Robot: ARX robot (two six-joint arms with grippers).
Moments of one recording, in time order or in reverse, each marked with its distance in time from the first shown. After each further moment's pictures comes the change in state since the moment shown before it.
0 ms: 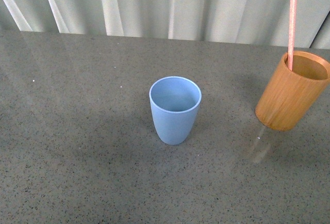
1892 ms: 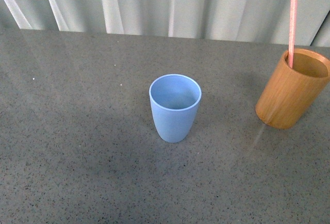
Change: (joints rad) left arm 0.000 -0.330 0.000 -0.334 0.000 0.000; right arm -0.068 1.244 0.265 0.643 -0.129 -0.119
